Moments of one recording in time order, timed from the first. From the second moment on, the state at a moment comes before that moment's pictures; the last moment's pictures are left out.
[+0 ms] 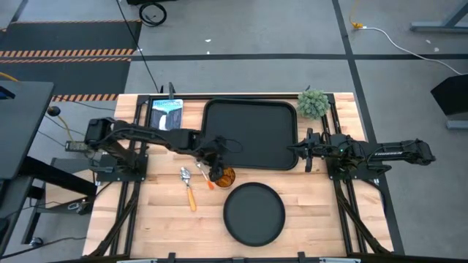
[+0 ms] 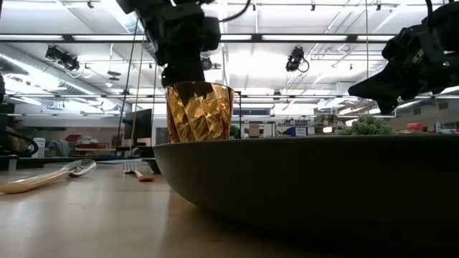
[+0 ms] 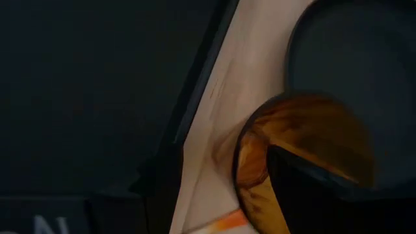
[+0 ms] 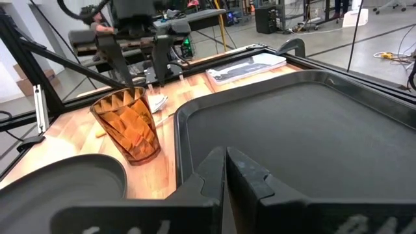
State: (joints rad) left arm -0.02 1.62 1.17 -0.57 0.01 -0.34; right arm -0.06 0.22 0.01 0.08 0.13 0.23
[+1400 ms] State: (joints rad) left arm 0.04 1.69 1.35 -0.71 0.00 -0.44; right arm -0.06 0.23 0.01 0.10 0.14 0.23
